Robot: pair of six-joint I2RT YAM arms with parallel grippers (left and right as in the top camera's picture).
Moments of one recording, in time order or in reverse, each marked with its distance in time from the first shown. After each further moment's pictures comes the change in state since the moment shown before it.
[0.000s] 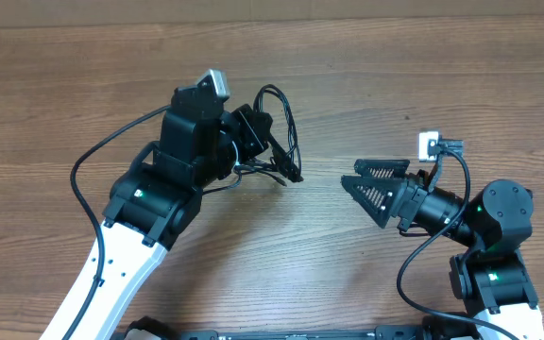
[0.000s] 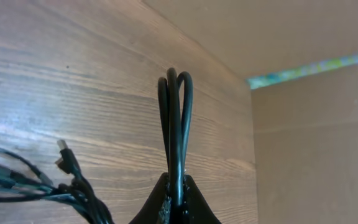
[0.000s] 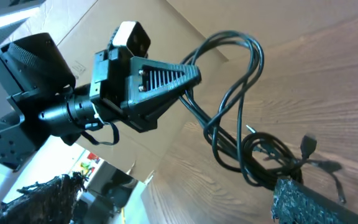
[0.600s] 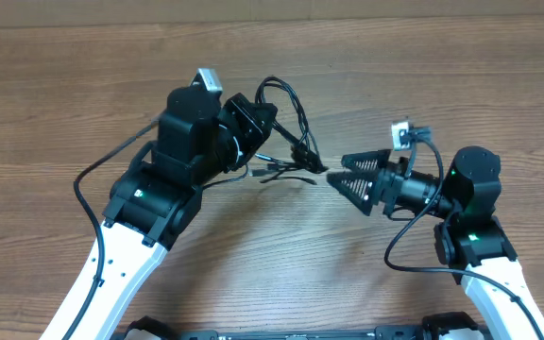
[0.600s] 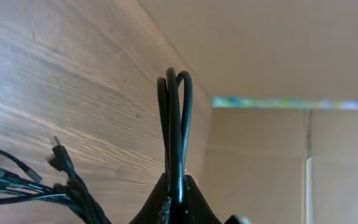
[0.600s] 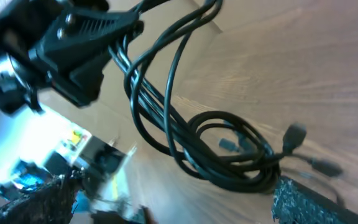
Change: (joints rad) left arm 0.000 0.000 0.000 0.072 0.016 -0.332; right arm 0.005 0.260 0.000 0.062 -0.101 -0.296
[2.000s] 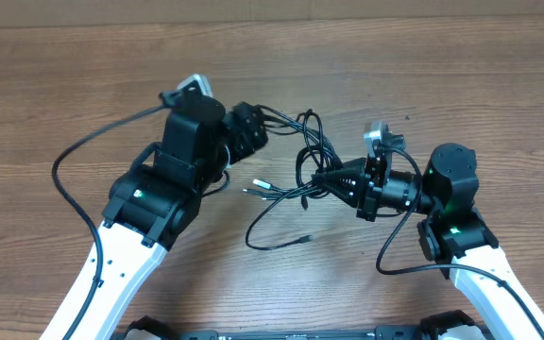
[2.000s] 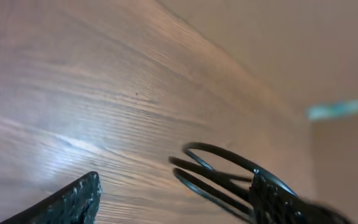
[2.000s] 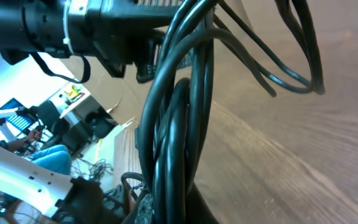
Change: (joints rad) left arm 0.001 -0.001 0.002 -0.181 -0.231 0.444; right arm 0.108 0.078 0.003 0.104 -0.019 -0.154
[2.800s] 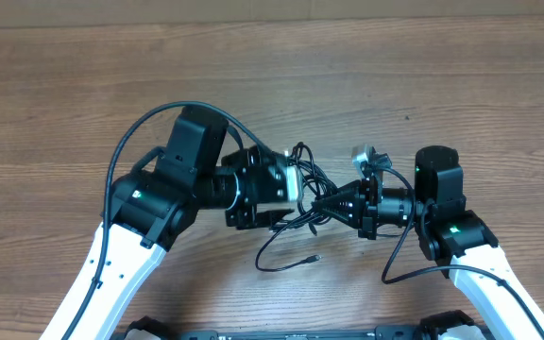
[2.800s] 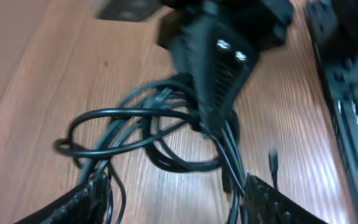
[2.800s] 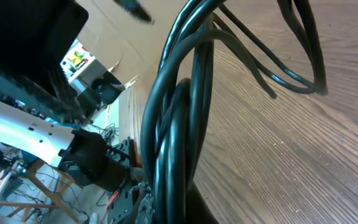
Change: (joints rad) left arm 0.000 -0.002 0.006 -0.267 0.662 1.723; right arm 0.000 0.005 0.002 -0.357 -0.067 -0.299
